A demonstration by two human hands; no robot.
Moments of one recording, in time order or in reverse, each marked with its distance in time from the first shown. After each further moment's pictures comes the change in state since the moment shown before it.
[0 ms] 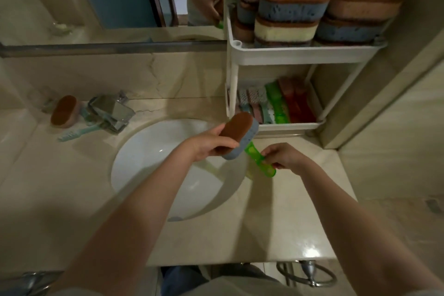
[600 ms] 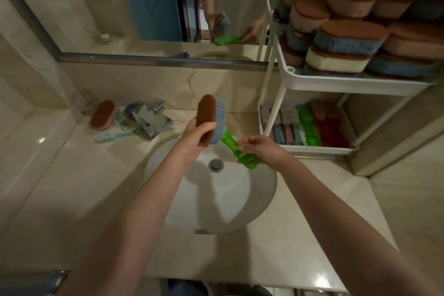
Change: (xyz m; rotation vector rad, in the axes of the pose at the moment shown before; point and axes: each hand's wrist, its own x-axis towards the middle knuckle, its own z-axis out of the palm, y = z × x) left_hand -0.046 -0.001 -0.106 -0.493 0.406 0.305; right_hand 0.016 -0.116 0.108 0.196 -0.202 -0.178
